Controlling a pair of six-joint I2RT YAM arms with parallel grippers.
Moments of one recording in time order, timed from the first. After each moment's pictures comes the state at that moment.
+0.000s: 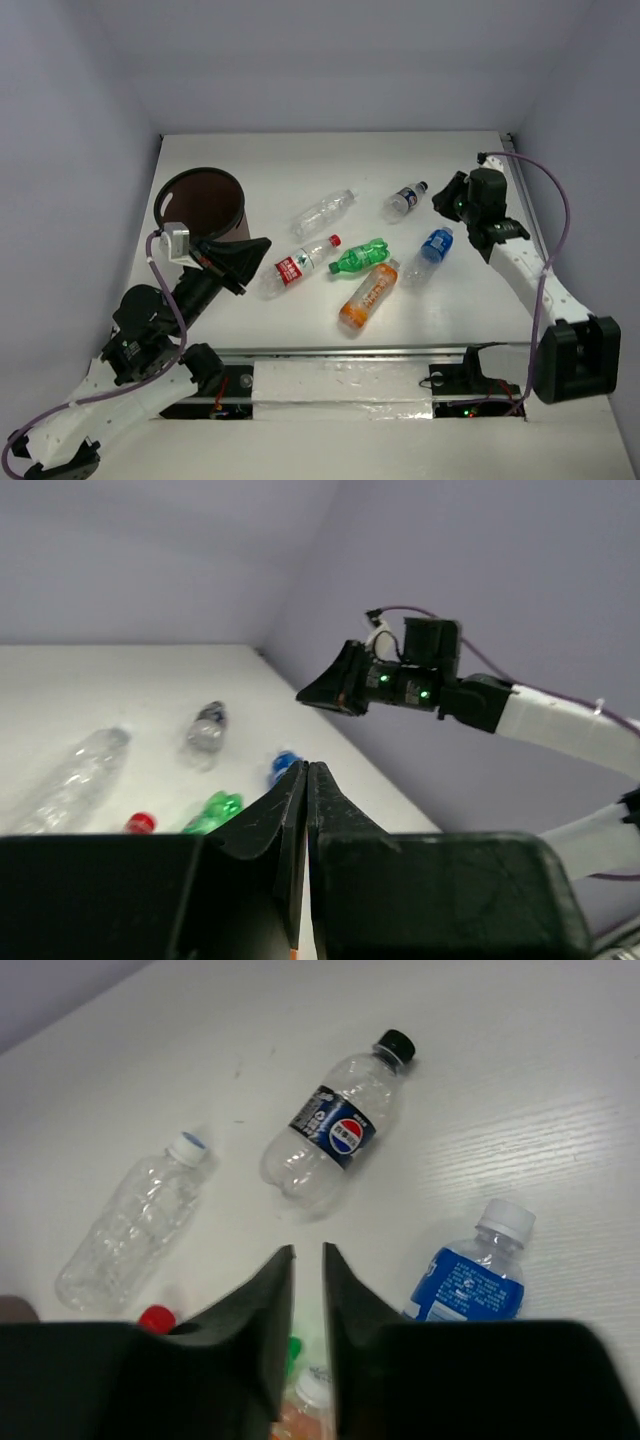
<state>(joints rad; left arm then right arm) -0.85 0.35 0.69 -0.06 -0.11 -0.50 0.14 1.19 0.91 -0.15 0.05 0.52</state>
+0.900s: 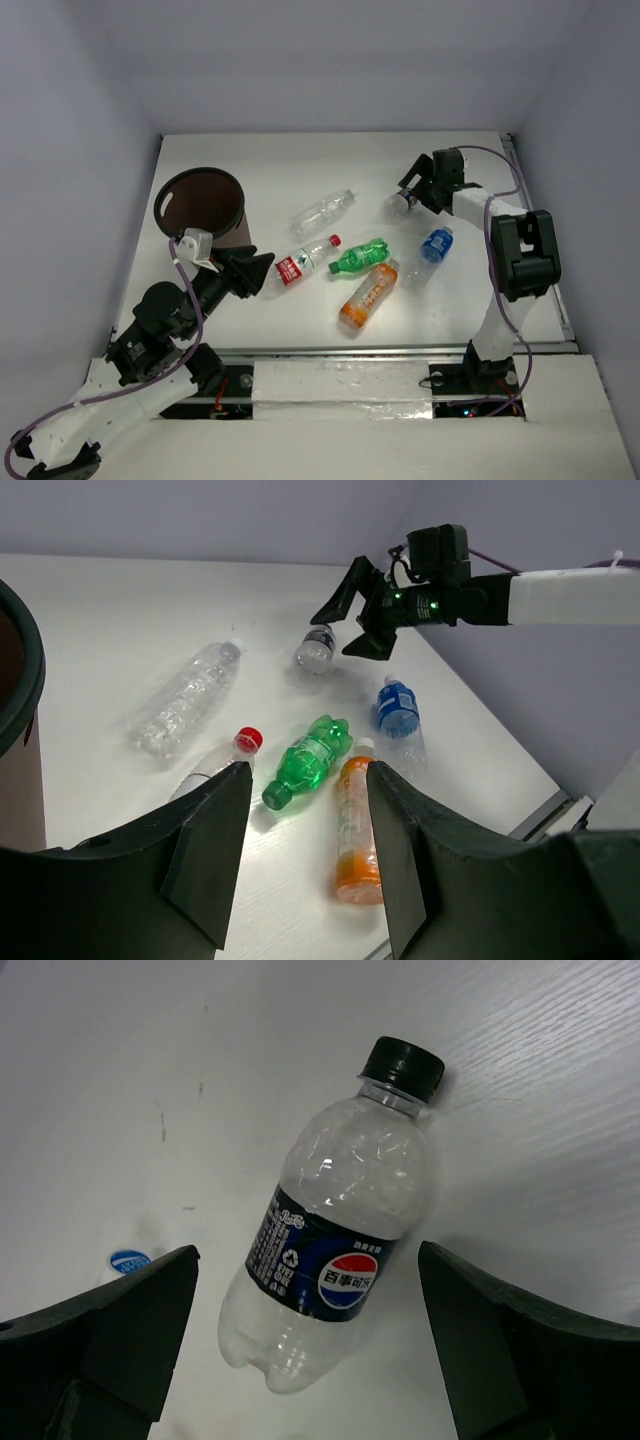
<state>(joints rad) -0.85 0.32 0.65 -0.29 -0.25 -0.40 0.14 1.86 1.24 -0.08 0.04 0.74</state>
